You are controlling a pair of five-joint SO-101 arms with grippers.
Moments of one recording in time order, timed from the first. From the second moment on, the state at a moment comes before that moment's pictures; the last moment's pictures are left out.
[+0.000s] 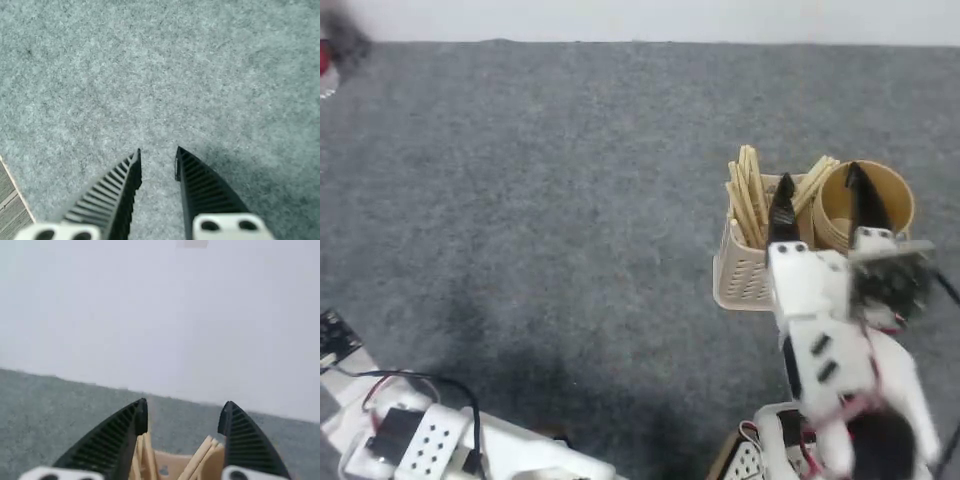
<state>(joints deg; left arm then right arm) -76.0 -78.8 90.2 56.6 -19.9 -10.5 -80.4 37.8 54.1 4.6</state>
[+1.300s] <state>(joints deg) -76.0 -78.8 90.2 56.6 -19.9 18.0 -16.7 -9.2 100.3 21.7</state>
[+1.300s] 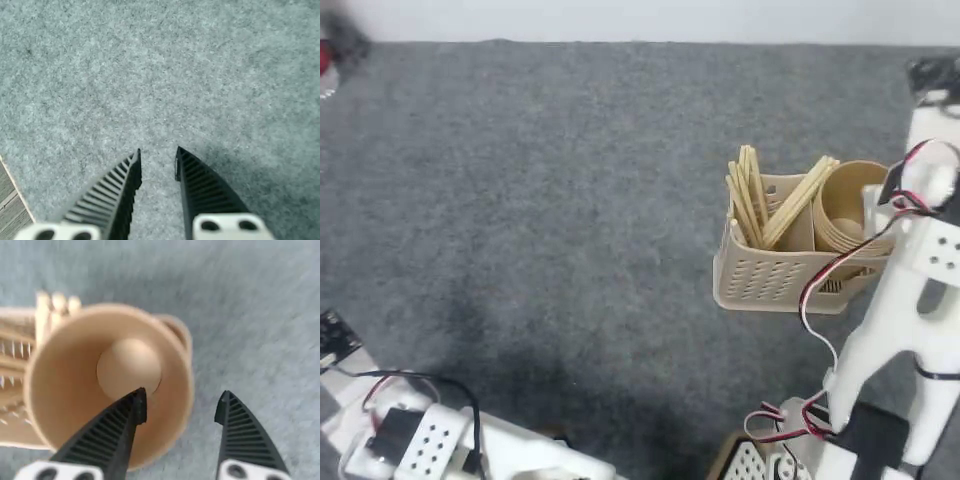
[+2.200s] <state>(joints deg) -76.0 -78.8 90.2 56.6 -19.9 0.0 -19.7 11.3 84.0 11.6</state>
